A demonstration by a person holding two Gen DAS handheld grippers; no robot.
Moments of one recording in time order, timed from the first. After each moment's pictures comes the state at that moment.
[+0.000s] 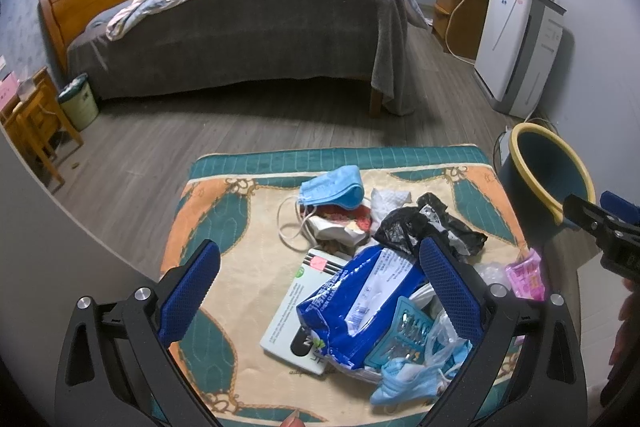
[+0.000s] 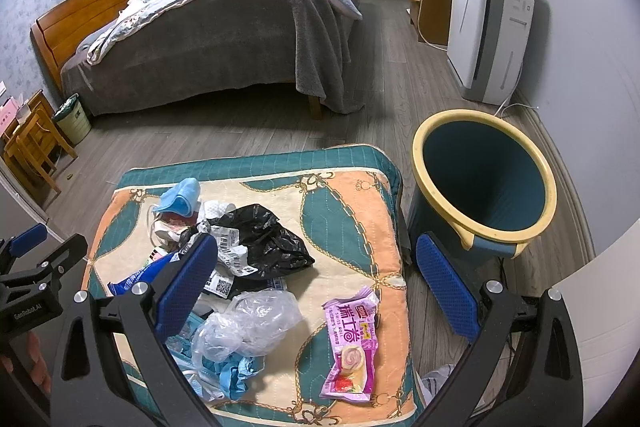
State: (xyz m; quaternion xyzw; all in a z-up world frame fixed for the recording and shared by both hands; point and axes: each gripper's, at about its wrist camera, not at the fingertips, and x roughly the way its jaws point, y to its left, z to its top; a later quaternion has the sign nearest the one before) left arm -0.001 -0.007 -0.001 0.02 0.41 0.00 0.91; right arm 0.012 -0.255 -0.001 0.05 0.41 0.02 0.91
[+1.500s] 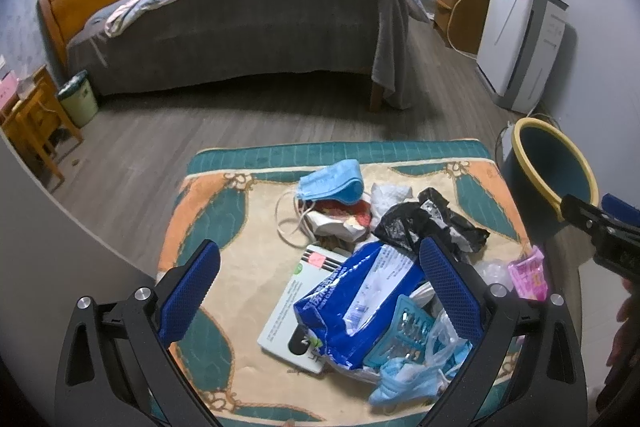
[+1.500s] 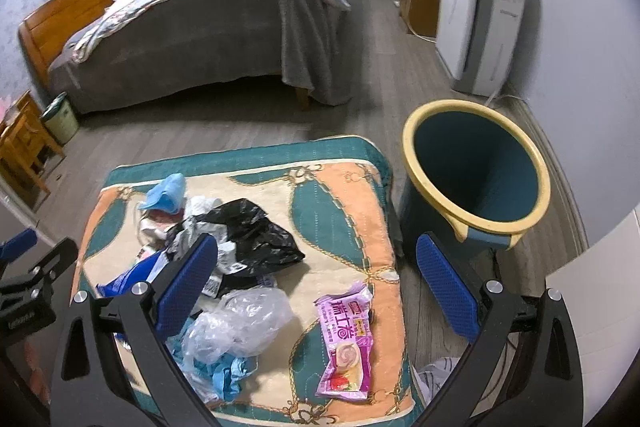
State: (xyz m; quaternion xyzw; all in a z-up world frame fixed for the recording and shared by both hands) left arm 0.003 -0.006 -0.009 0.02 0.42 -0.01 0.91; right arm 0.018 -0.254 -0.014 0.06 0.42 0.00 0.90
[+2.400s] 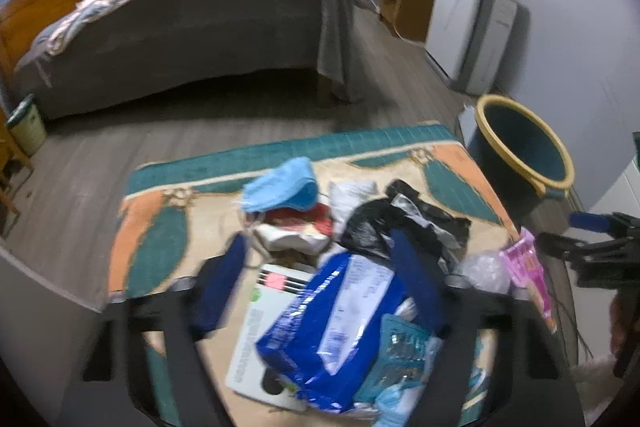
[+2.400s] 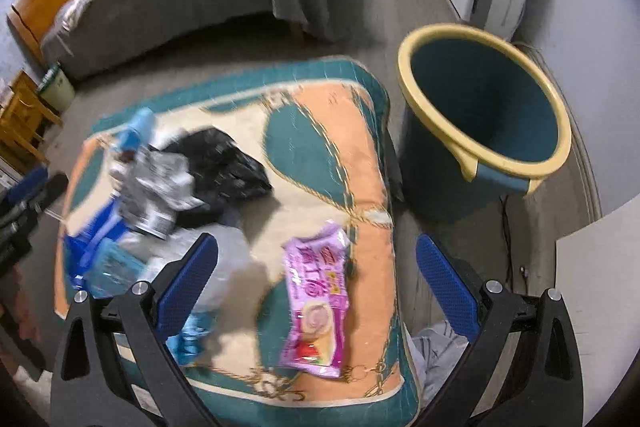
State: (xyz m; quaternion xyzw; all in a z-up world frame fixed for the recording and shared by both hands) left arm 0.033 -0.018 -0.045 0.03 0.42 -0.11 0.90; right arm 0.025 -0.283 -0.081 0.06 0.52 0.01 0.85
